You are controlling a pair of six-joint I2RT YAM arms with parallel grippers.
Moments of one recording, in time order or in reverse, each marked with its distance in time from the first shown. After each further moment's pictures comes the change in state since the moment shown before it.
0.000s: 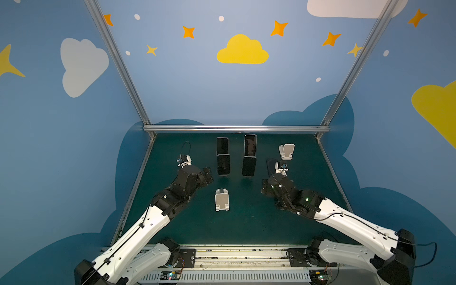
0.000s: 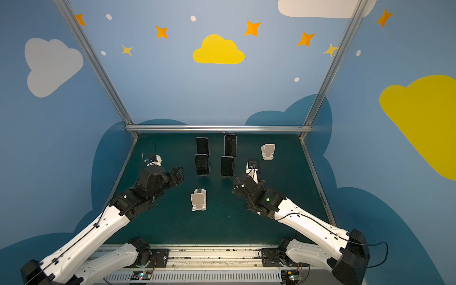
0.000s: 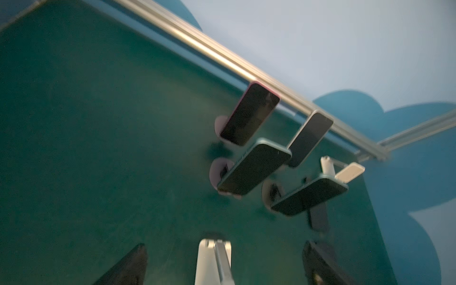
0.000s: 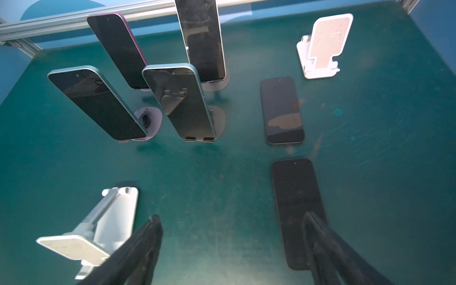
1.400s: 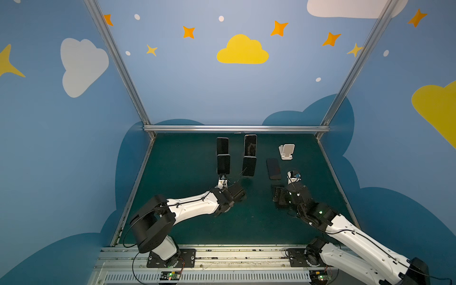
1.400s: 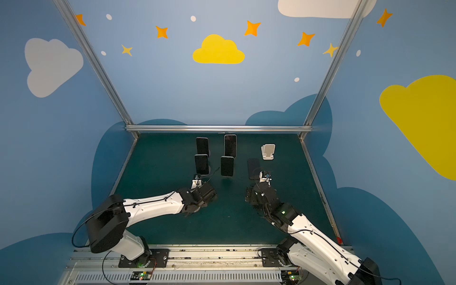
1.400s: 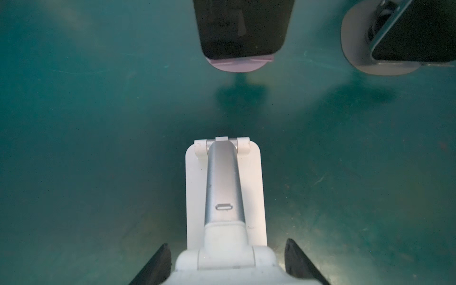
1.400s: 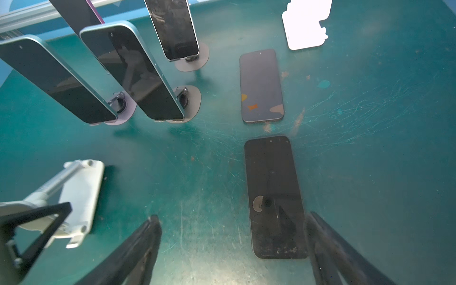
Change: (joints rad) left arm -0.347 0.600 0.076 -0.063 -0.269 -0.117; right arm -0.201 -0.228 -0.277 0.108 -0.217 -0.103
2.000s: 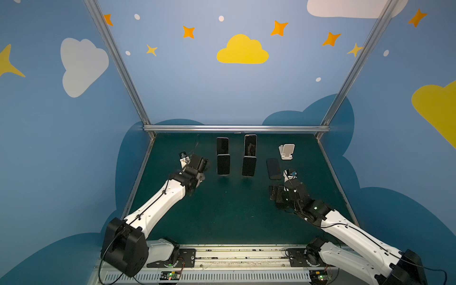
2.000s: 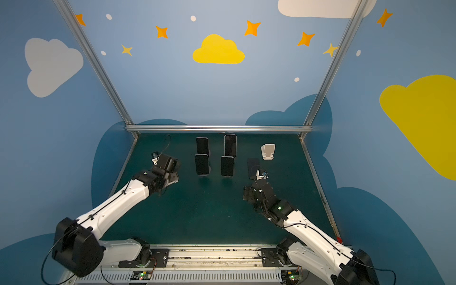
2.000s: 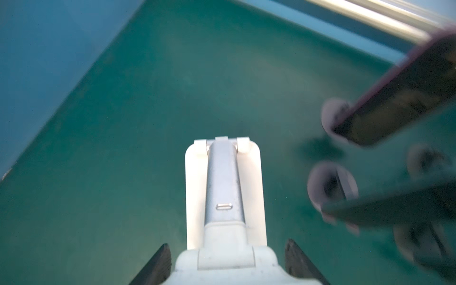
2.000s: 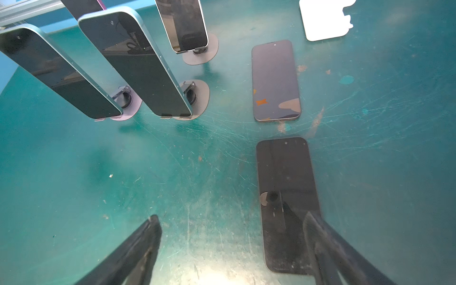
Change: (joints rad) left arm 0.584 -0.180 0.142 -0.063 0.090 0.156; right arm -0.038 0.092 0.005 0.085 -0.080 -0.022
